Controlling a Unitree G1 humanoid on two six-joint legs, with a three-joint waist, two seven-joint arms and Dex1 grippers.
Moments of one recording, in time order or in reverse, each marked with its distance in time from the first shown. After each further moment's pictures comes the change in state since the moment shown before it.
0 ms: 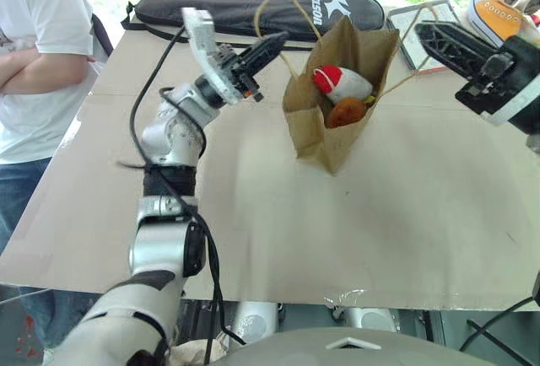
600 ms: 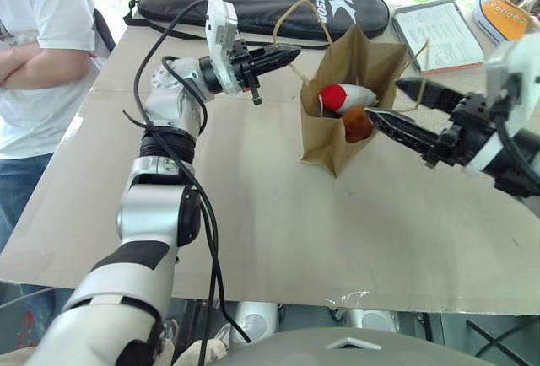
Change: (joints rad) left arm -0.151 0.076 -0.039 0.273 0.157 -0.134 -0.322; right arm 0.270 -0.219 -0.005 -0.172 -0.252 -0.051 0.307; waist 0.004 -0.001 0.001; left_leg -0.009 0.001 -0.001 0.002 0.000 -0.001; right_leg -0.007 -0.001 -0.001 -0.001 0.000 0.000
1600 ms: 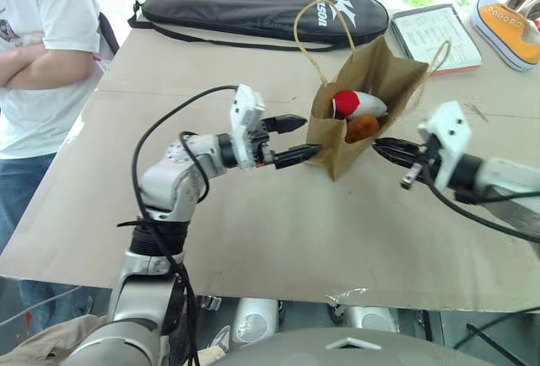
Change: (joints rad) left arm 0.574 -0.010 -0.164 -0.915 -0.082 0.454 0.378; right arm 0.011 0.239 0.425 0.291 -0.791 -0.141 0.427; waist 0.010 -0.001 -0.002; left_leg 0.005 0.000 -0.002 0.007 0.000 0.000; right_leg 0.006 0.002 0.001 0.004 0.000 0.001
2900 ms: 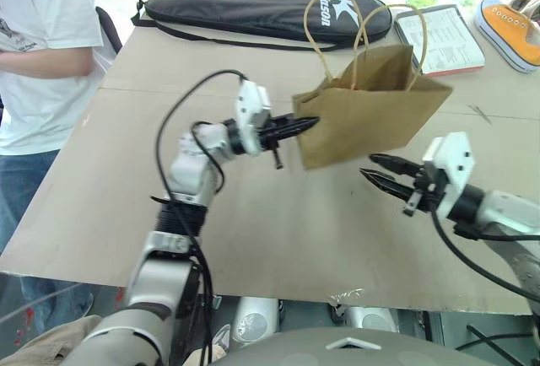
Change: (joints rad) left arm -0.155 -0.001 0.030 0.414 0.056 -0.506 -0.307; right arm 0.376 0.083 -0.336 -0.292 -0.034 0.006 0.136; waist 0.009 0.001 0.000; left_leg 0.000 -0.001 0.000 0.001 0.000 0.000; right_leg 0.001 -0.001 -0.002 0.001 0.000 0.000
